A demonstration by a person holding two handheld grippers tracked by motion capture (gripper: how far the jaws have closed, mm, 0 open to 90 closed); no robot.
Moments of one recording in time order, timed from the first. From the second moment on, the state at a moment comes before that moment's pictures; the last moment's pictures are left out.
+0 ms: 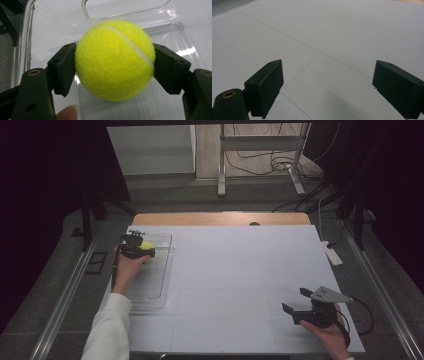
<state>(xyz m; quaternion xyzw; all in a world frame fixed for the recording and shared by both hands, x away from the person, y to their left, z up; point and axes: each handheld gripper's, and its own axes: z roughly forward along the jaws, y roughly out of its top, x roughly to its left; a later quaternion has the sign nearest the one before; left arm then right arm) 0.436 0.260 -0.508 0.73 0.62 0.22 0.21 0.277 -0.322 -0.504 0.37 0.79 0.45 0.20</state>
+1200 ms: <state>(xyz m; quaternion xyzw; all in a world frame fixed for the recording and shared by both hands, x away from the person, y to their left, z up) 0.423 0.262 -0.488 0.70 0.60 0.21 0.33 0.277 -0.322 -0.504 0.37 0.79 0.45 0.20</state>
